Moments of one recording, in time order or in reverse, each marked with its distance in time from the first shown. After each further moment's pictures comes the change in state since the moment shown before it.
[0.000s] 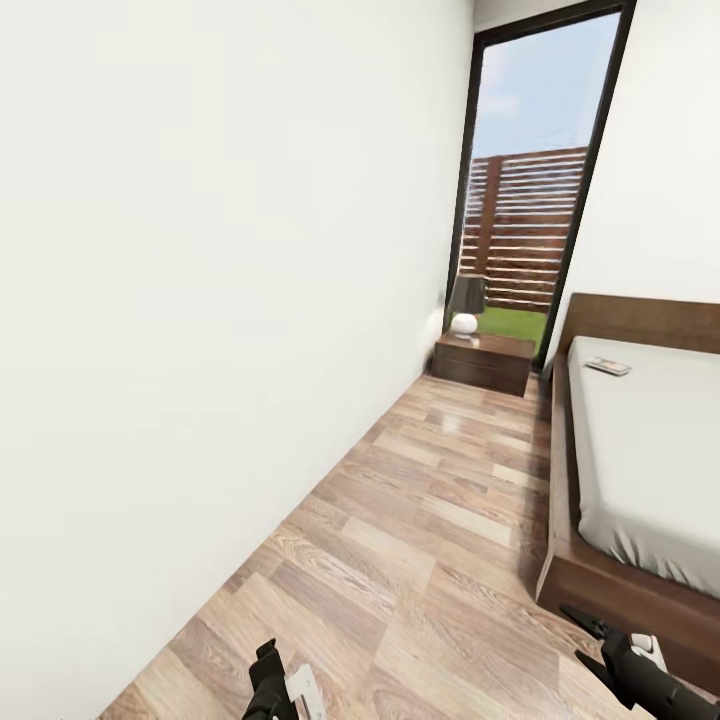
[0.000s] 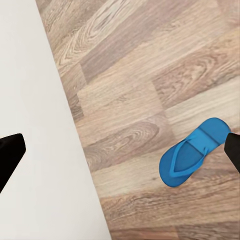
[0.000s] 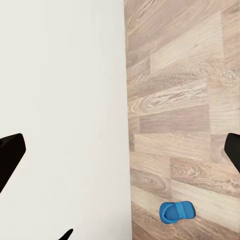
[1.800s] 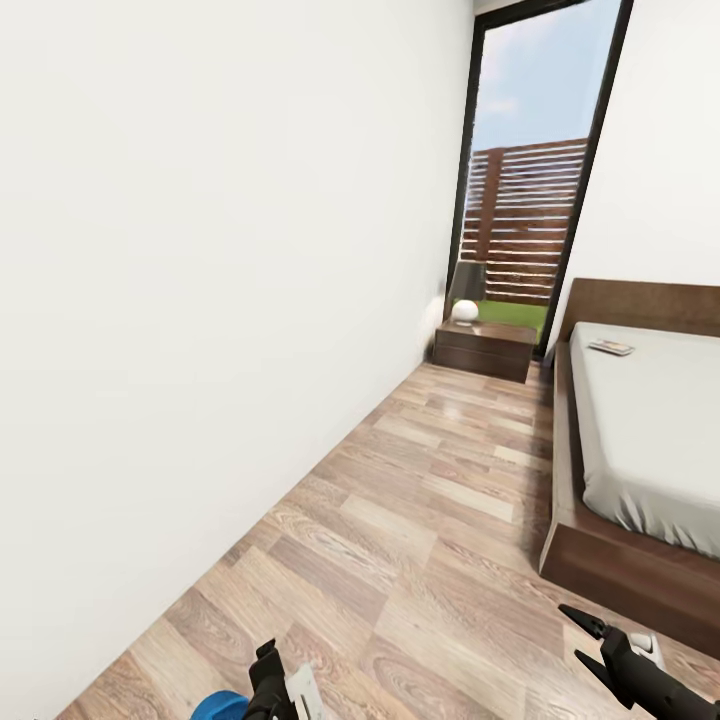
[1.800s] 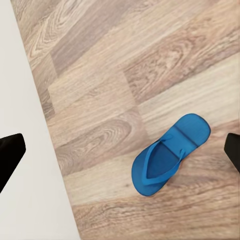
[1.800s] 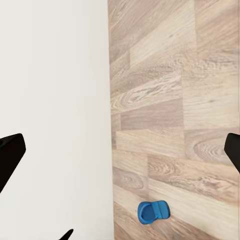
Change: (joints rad) left arm 0.000 0.000 0.000 0.001 0.000 0.001 0.000; right arm -0.001 0.002 0.000 0.000 0.002 -0.001 0.000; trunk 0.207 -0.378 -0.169
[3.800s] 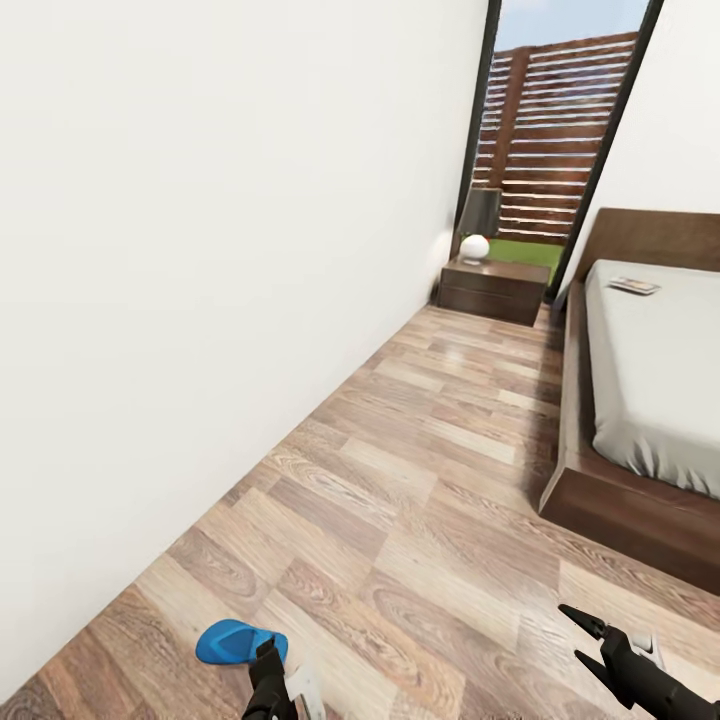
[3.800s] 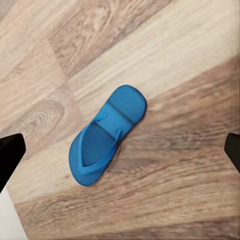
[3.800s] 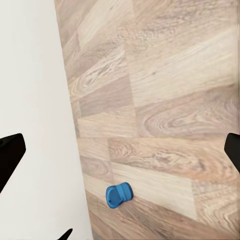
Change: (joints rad) left arm 0.000 0.001 0.000 -0.004 -0.003 -0.001 0.002; right arm 0.000 0.000 0.000 0.000 0.000 0.000 0.000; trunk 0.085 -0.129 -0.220
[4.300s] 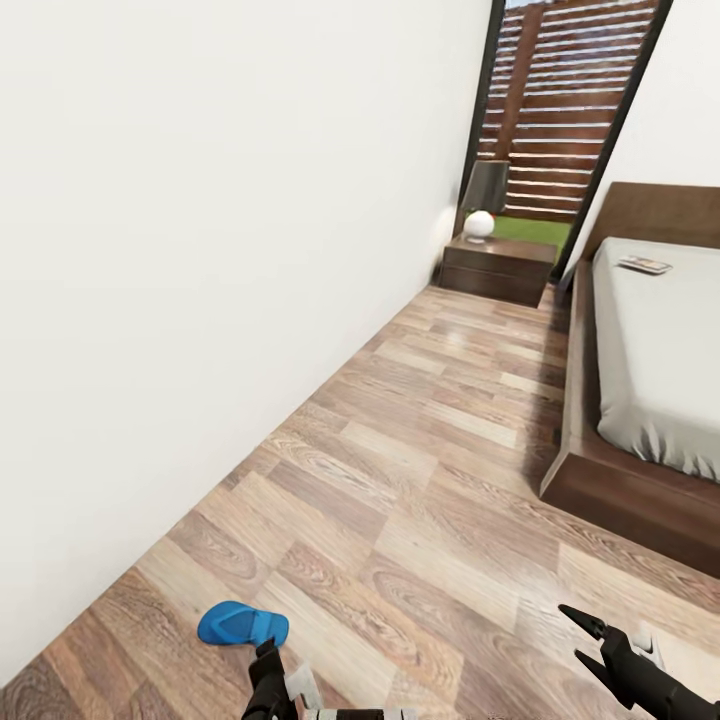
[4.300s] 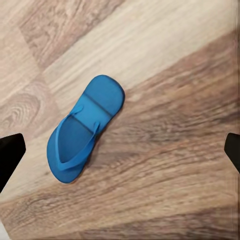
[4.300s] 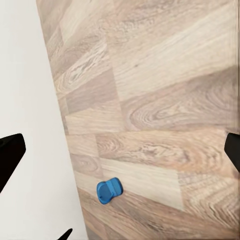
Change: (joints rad) left arm 0.000 0.001 0.000 0.000 0.000 0.000 0.000; right arm 0.000 0.000 0.000 0.000 0.000 0.000 0.000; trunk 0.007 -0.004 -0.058
